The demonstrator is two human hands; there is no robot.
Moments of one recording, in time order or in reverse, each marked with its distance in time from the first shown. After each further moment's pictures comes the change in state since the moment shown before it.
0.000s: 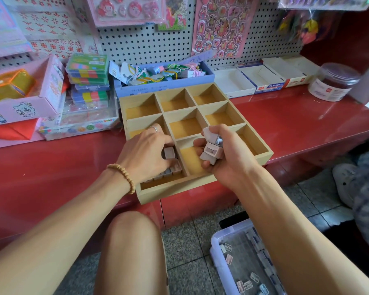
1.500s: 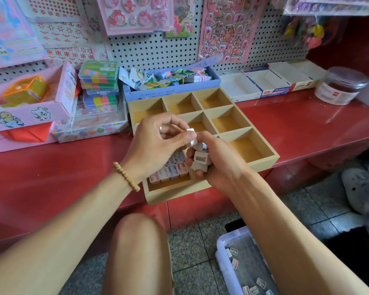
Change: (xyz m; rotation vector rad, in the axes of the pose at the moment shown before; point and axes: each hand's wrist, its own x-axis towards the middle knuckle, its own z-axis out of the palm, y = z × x) left_hand -0.005 0.021 -0.028 -0.953 0.176 -0.125; right_hand -0.012 0.006 0.027 -0.224 -0.100 -0.006
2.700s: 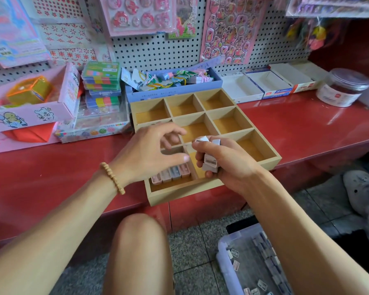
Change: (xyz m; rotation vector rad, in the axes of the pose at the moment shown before) left_hand -0.004 -0.005 -0.023 0.477 -0.194 0.062; right_hand 0.004 0.002 -0.021 -0.185 -0.108 -0.125
